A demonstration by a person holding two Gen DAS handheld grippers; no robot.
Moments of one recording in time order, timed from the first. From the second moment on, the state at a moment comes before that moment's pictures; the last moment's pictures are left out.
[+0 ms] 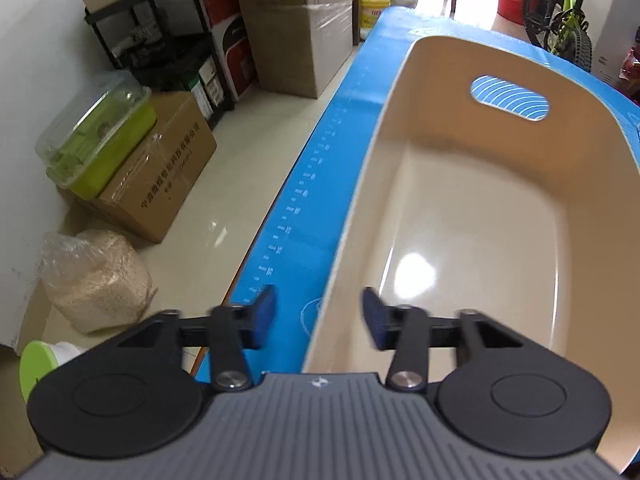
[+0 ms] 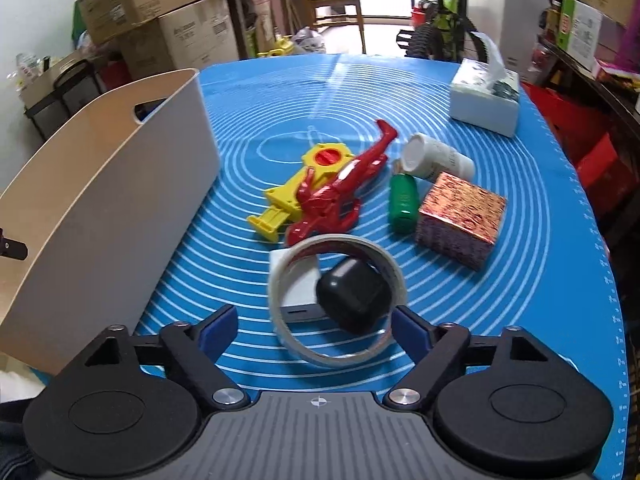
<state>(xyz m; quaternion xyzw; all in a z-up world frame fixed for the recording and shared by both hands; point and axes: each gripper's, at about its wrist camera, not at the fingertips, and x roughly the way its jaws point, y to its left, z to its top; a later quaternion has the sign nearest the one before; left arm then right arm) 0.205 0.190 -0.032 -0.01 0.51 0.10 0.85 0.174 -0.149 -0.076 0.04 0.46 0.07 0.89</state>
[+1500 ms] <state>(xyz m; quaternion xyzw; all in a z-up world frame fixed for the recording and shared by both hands) 0.206 0.191 -0.039 -0.03 0.51 0.06 0.86 0.194 -0.097 0.029 0.01 0.33 0.11 0.94</state>
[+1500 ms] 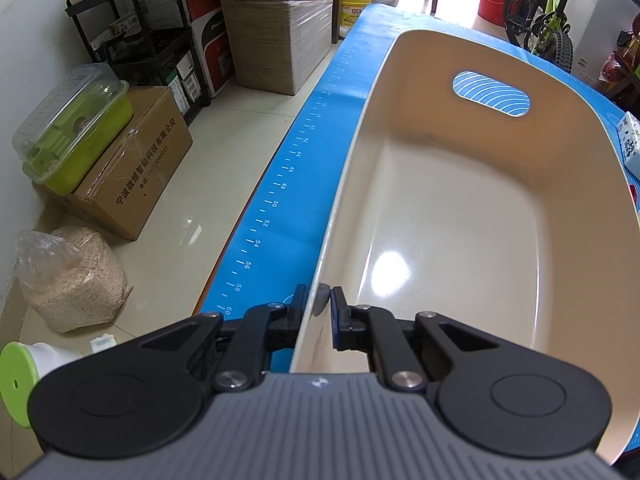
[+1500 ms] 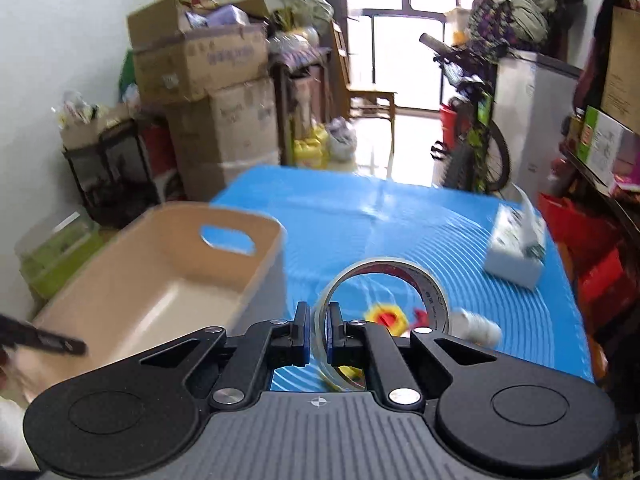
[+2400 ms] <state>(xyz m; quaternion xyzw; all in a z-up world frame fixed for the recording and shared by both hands) 0.205 0.188 -0.039 -0.02 0.51 0.06 0.86 0.239 0.070 -0.014 -0.06 0.43 0.25 0.87</state>
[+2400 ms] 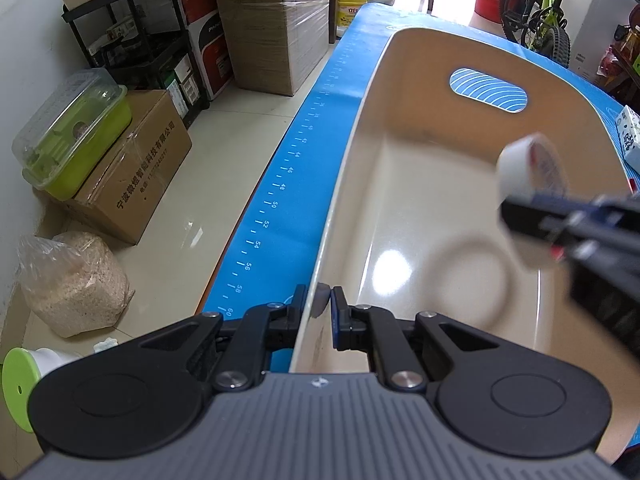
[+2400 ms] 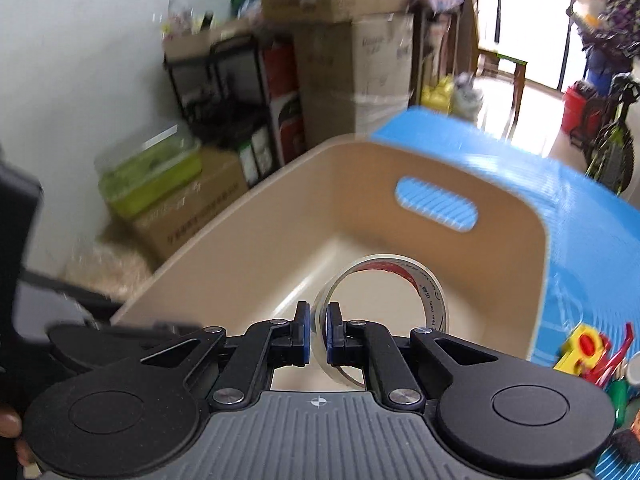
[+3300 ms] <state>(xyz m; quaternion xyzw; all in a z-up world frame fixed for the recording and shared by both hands) 0.205 0.188 -0.038 -0.01 0.51 0.06 0.86 0.227 -0.010 0.046 0.00 0.38 0.20 0.90</state>
